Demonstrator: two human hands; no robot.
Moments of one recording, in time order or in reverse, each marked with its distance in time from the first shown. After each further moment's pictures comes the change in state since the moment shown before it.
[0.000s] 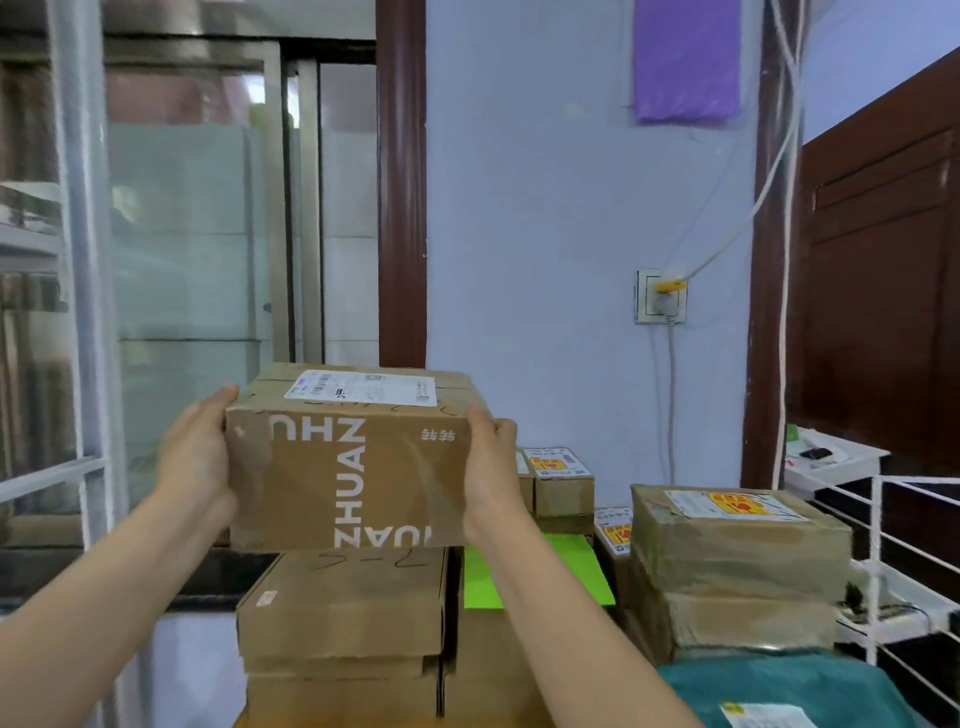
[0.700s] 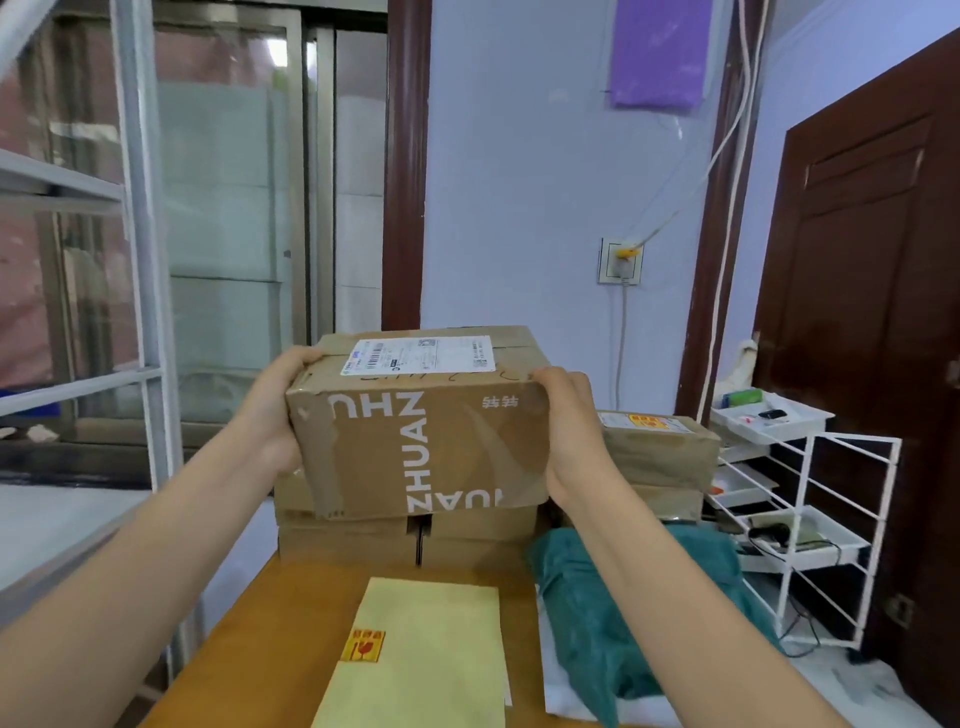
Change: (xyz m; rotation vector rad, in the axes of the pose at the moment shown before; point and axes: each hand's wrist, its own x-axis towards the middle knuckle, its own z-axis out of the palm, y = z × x) left_hand -0.167 0.031 0.006 0.003 -0.304 -0.292; right_hand -0.146 -0.056 -0.111 -0.065 -0.002 -0.077
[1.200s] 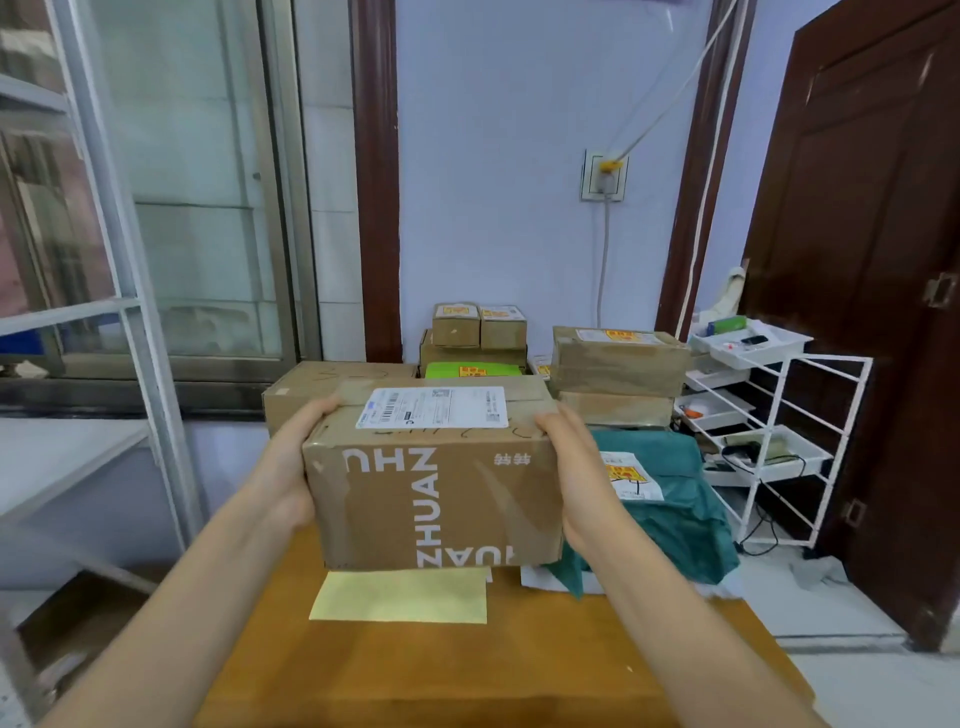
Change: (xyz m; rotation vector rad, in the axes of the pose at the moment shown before) left_hand -0.064 -0.105 -0.016 -0.001 0.041 -0.226; right_hand -0.067 0.086 -0.066 -0.055 -0.022 0.140
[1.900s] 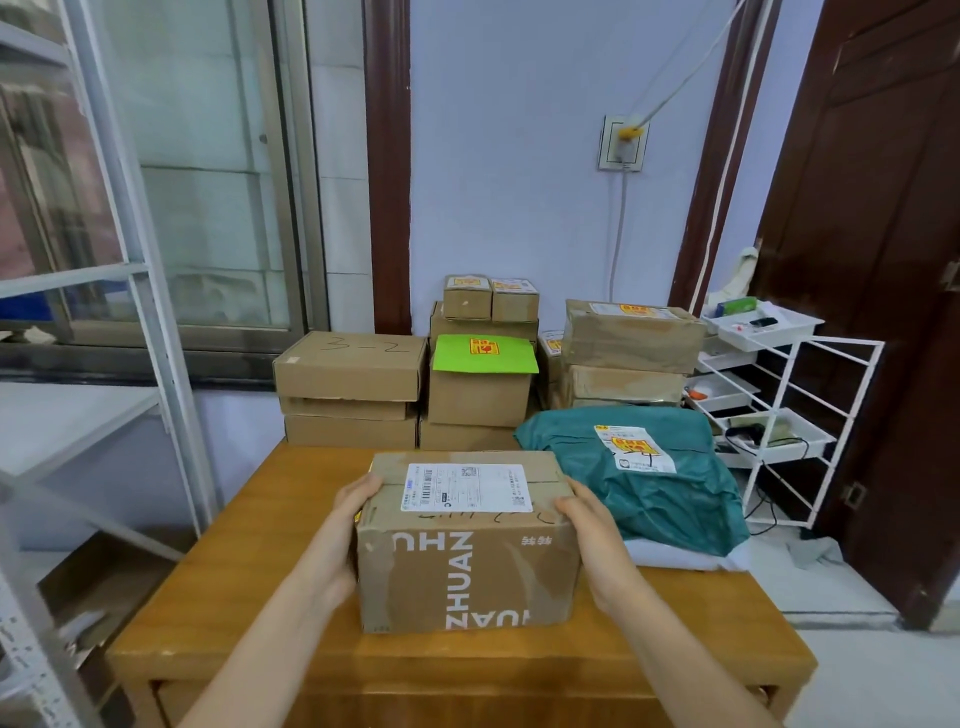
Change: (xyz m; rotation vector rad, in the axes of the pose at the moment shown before) left_hand 0.008 -0.114 -0.041 -0.011 0.035 -0.126; right_hand -0.025 0.084 -0.033 -0.163 0.040 0.210
